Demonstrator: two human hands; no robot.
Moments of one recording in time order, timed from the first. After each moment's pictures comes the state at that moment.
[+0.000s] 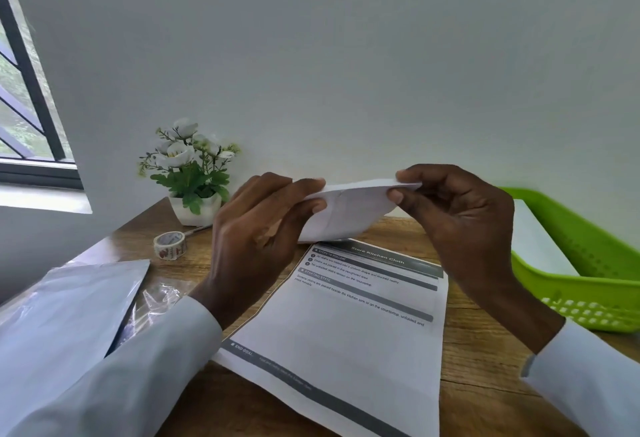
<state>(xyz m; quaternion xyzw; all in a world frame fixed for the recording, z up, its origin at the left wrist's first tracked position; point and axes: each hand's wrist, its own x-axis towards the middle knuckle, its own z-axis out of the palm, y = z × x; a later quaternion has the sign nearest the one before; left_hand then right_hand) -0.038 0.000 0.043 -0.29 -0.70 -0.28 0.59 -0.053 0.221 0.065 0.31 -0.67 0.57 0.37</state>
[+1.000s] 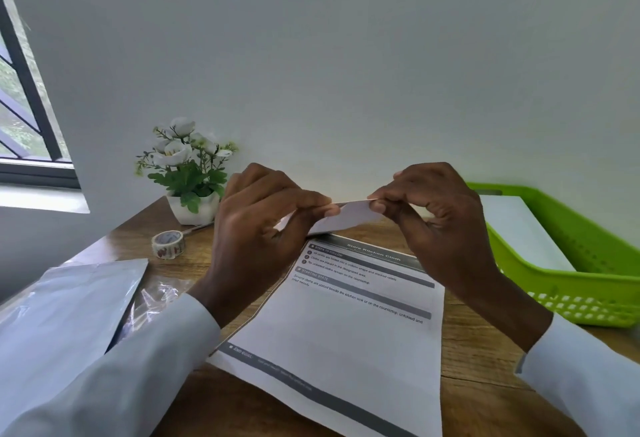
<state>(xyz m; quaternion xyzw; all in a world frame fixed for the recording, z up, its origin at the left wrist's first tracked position) -0.034 0.004 0.051 -0.29 -0.72 -0.25 0.58 -0.059 0.221 0.061 0.36 -0.75 0.33 0.45</state>
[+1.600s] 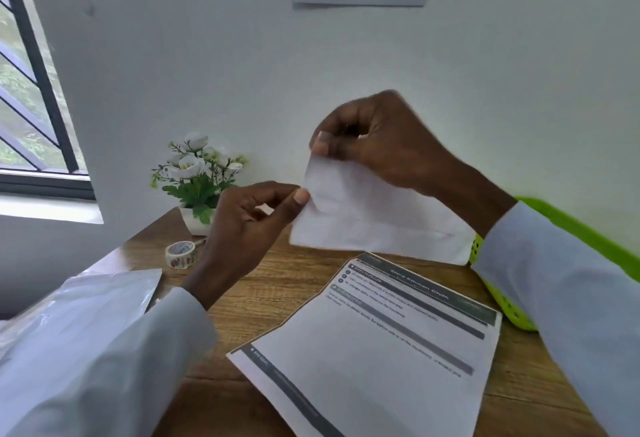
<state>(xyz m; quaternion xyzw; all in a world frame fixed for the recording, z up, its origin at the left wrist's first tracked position) -0.046 -0.024 0.060 -0.28 -0.73 -0.50 0.38 -0.077 0.161 0.163 0.44 -0.78 0.40 0.19</state>
